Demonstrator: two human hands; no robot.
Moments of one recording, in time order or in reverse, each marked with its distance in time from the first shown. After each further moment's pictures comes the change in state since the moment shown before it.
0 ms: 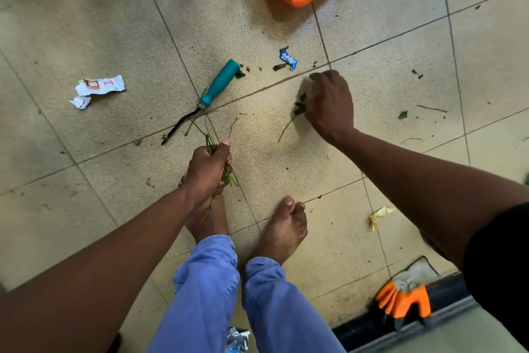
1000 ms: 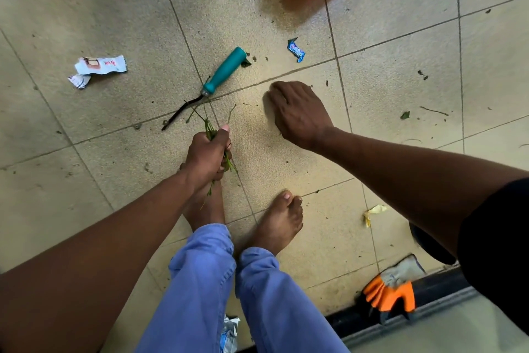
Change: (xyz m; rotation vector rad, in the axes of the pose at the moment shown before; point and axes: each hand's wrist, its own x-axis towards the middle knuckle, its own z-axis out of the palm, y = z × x) left_hand 0.007 0.000 -0.002 -0.041 0.030 -0.005; right_hand -0.021 -0.045 0.007 -0.380 -0.200 -0.595
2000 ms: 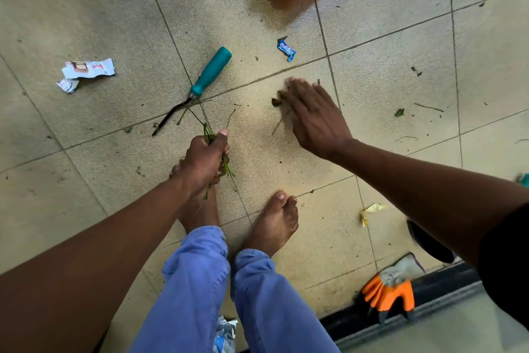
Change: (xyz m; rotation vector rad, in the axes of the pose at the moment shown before) left_hand 0.002 -0.005 0.011 0.079 -0.034 0.007; right_hand -0.043 0.039 0.017 0.089 0.015 0.061
